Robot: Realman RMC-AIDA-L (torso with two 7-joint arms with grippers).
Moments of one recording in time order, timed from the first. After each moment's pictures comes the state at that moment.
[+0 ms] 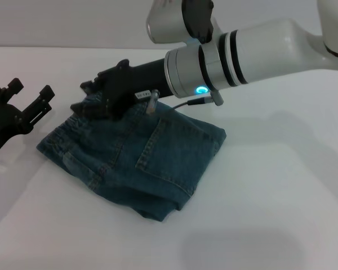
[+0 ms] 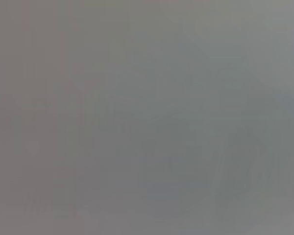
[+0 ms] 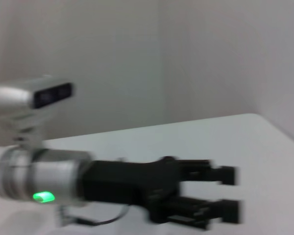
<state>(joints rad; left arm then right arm) -0.35 -2.06 0.60 0.24 1.29 1.36 -0.79 0.96 2.09 -1.66 -0.70 -1.54 -0.93 1.74</state>
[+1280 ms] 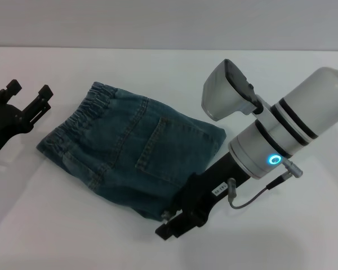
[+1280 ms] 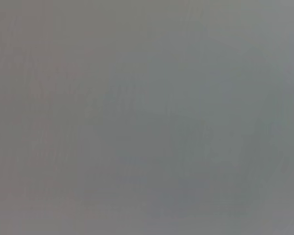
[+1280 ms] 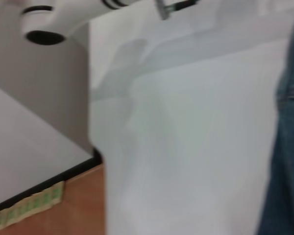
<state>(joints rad) -0.37 -2.06 0.60 0.20 1.25 1.33 -0.76 0.92 2.07 -1.53 -0.57 -1.91 -1.44 2.00</state>
